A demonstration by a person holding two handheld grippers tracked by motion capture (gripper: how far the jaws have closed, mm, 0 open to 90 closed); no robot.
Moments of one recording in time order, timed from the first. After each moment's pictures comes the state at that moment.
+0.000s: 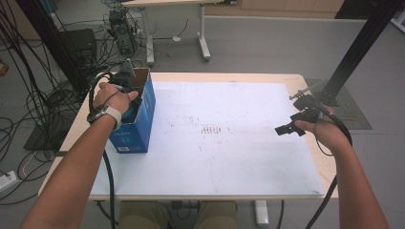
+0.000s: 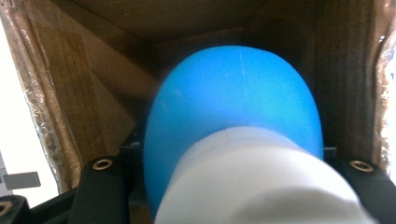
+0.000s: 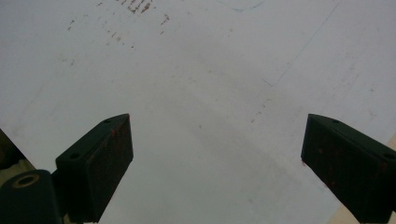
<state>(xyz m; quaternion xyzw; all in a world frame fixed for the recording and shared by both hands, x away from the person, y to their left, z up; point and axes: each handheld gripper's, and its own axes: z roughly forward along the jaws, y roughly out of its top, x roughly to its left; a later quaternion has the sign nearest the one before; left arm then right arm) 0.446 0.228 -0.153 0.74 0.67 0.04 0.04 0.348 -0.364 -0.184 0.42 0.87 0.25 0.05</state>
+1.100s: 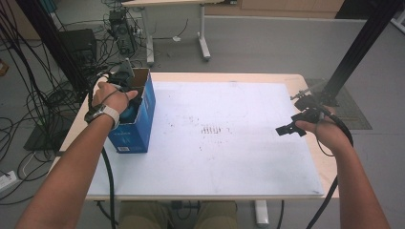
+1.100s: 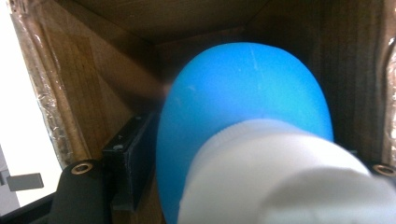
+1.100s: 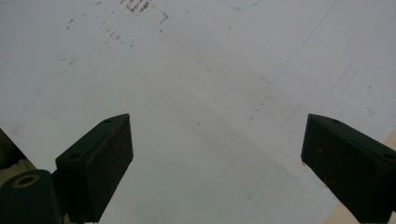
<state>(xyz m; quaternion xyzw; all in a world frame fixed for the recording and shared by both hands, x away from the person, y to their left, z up) 0.448 0.233 -0.152 0.75 0.66 0.04 0.04 0.347 -0.366 -0.183 0.42 0.87 0.25 0.05</state>
